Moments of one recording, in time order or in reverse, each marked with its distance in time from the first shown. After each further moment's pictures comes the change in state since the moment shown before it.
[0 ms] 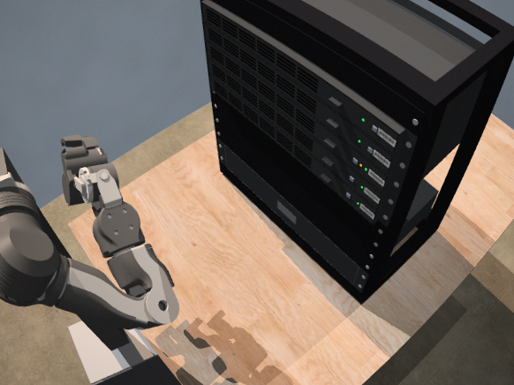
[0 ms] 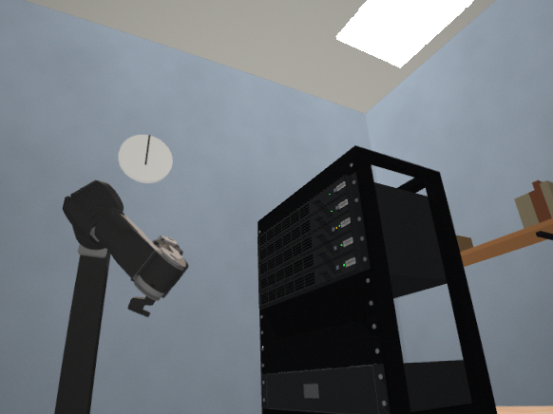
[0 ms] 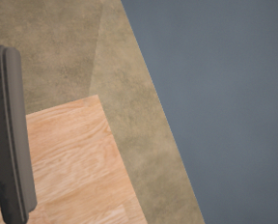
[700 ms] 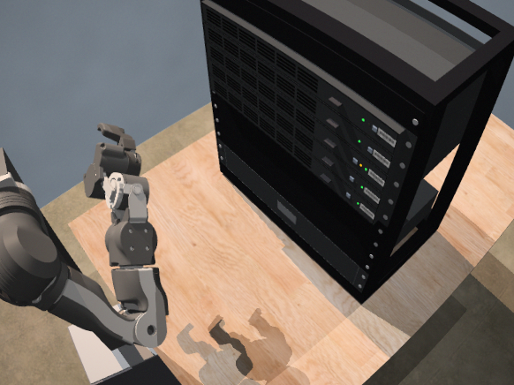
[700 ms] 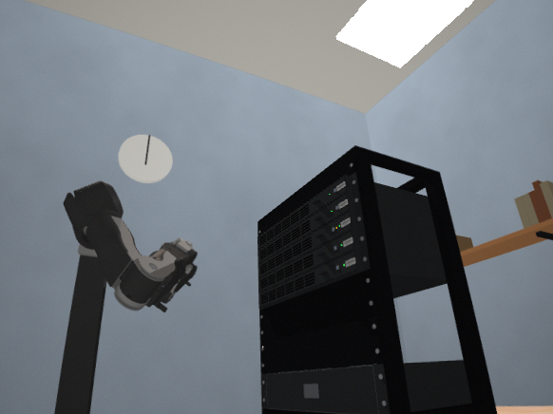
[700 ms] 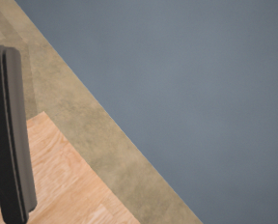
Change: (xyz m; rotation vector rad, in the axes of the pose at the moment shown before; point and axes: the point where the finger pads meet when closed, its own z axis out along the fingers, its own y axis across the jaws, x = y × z) arm -0.049 0.022 -0.032 -0.254 -0.022 0.311
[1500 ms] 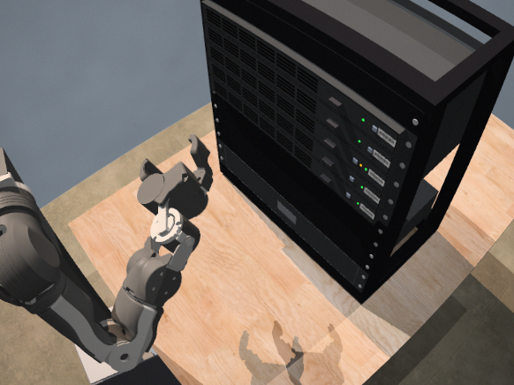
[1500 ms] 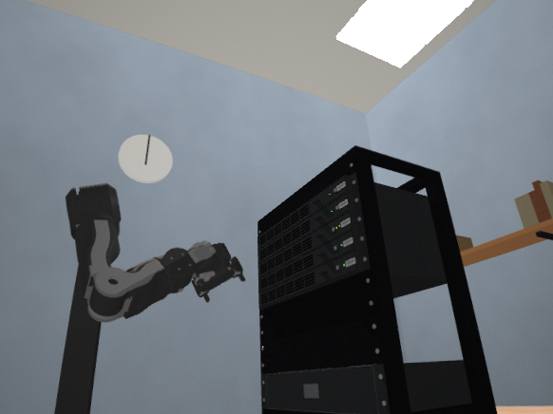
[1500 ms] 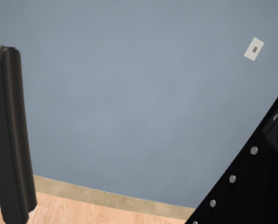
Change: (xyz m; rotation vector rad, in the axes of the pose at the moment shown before) arm -0.100 0.053 -0.097 -0.539 -0.102 0.490
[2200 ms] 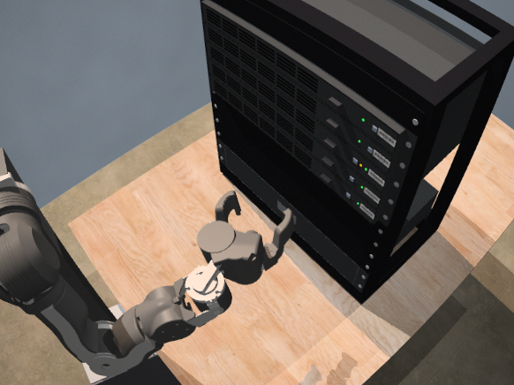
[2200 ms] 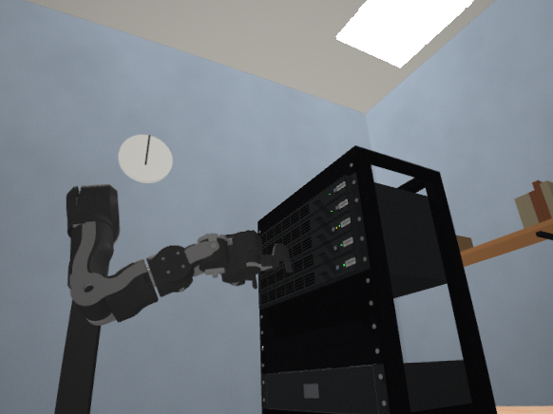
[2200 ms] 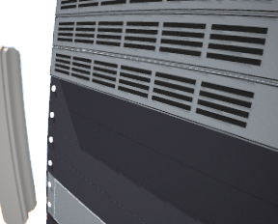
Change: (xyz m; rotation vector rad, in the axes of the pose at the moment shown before) arm -0.076 0.114 -0.124 -0.598 -0.129 0.325
